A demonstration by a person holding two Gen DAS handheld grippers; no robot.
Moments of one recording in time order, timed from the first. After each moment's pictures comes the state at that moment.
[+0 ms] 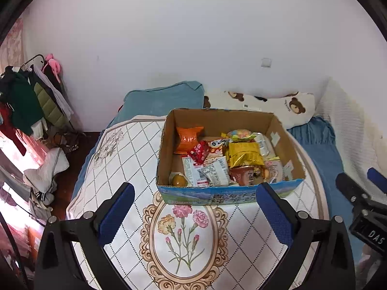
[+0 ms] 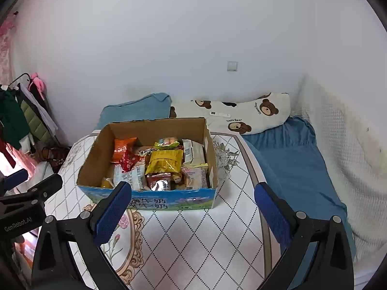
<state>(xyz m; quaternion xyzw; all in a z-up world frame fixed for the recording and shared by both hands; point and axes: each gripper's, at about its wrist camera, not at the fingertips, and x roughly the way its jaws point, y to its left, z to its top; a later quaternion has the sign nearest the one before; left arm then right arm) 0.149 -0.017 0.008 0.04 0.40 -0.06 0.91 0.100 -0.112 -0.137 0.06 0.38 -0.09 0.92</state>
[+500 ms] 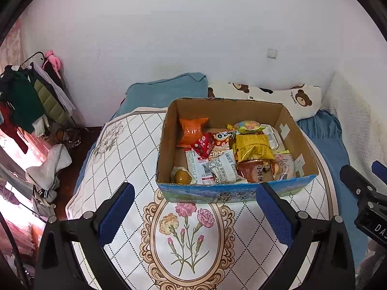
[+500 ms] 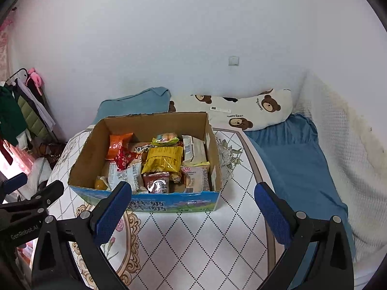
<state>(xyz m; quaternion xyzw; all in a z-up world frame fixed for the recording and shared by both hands) 0.168 -0.020 -0.014 0.05 0.42 -0.05 0.91 0.123 -0.111 -0.158 0.06 0.40 -0.09 0.91</state>
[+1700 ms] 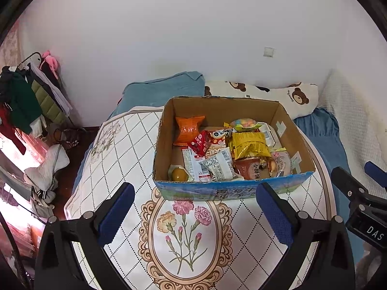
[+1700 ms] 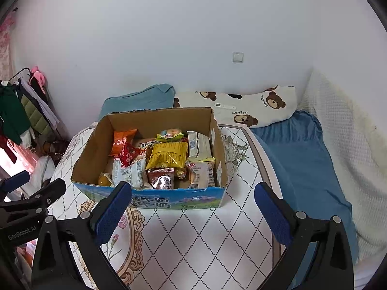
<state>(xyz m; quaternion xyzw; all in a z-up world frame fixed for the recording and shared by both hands) 0.164 -0.023 -0.017 0.05 0.42 -0.05 0.90 0.119 -0.113 -0.164 0.07 0.40 -0.07 0.91</state>
